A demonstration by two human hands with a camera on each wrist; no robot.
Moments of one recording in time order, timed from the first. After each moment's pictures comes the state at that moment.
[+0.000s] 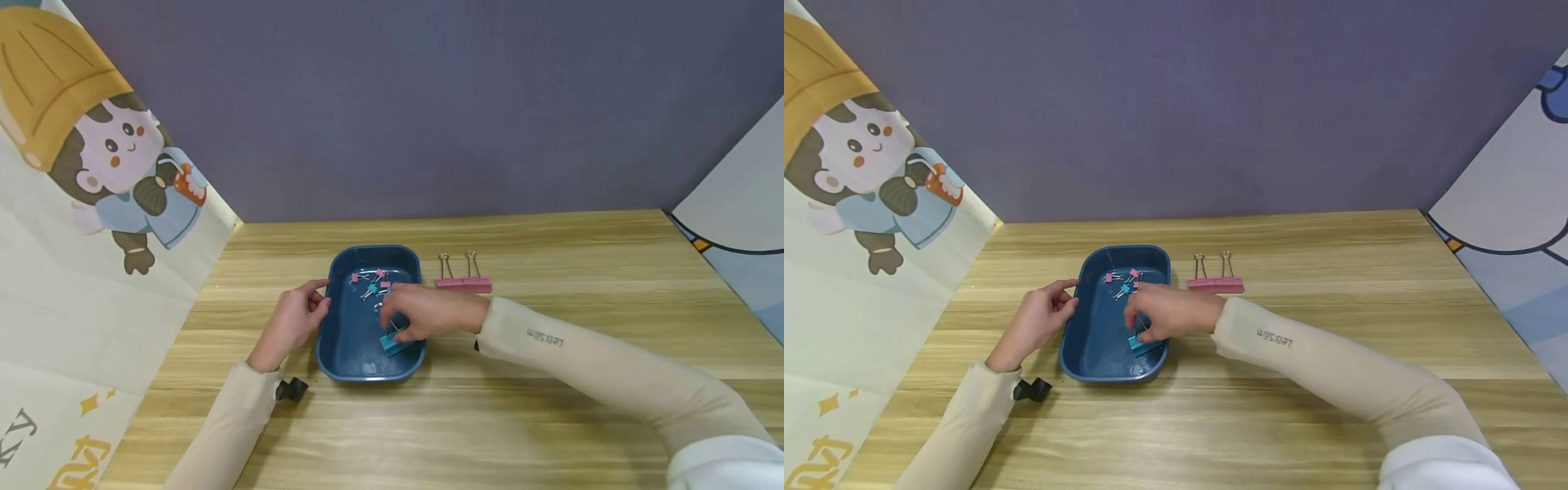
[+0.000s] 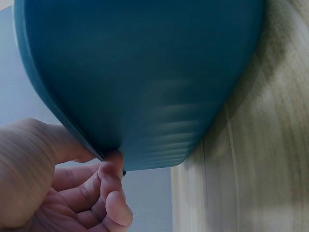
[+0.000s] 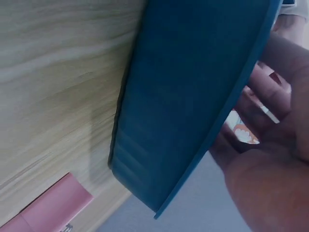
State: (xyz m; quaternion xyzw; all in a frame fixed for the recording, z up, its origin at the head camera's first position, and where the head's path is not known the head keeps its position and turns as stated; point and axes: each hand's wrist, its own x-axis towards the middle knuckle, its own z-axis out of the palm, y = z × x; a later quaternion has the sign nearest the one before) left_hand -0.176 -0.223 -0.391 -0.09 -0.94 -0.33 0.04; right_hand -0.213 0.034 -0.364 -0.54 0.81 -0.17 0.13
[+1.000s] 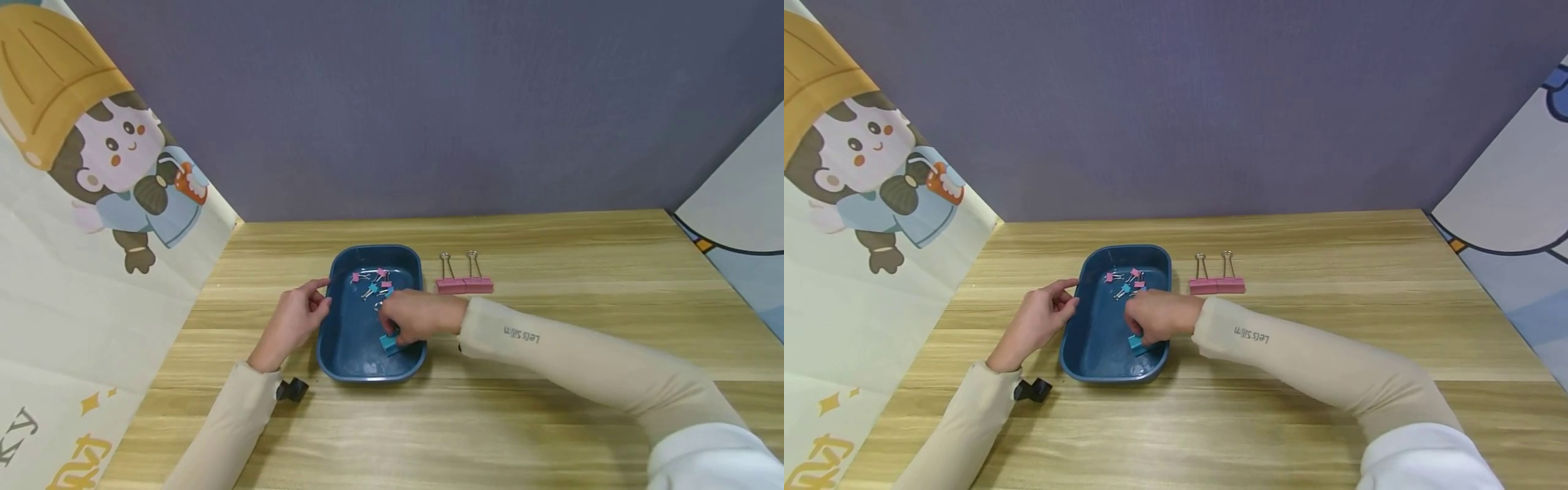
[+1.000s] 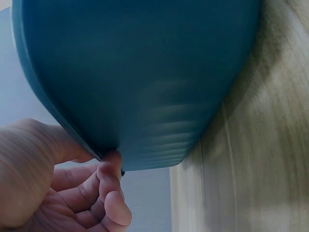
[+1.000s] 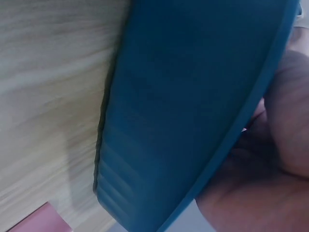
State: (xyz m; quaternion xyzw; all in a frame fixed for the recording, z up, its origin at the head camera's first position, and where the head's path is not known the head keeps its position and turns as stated) left_hand -0.176 -0.222 -0.390 -0.09 -0.94 -0.34 0.04; right_hand -0.212 0.011 -0.368 -0.46 0.86 -0.08 0.21
